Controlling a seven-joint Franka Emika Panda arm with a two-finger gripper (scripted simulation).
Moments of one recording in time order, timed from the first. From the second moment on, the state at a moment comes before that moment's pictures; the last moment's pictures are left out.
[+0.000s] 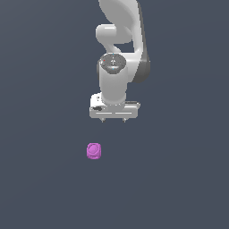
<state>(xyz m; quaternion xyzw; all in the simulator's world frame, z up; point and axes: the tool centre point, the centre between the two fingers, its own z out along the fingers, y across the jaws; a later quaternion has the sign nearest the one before) -0.014 -0.003 0.166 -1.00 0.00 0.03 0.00</state>
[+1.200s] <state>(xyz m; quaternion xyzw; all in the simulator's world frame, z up) 0.068 -0.083 0.106 -1.00 0.01 0.01 0.00</state>
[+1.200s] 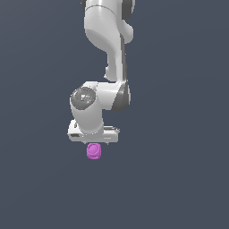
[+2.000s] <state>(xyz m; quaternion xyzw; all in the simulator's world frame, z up) 0.082 -0.102 0.081 -1.00 0.01 0.00 0.00</state>
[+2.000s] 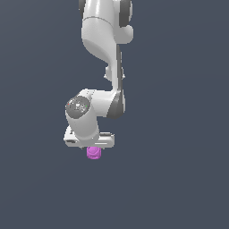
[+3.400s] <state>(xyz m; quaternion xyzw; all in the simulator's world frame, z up) 0.081 -0.101 0.040 -1.00 0.01 0.00 0.00</state>
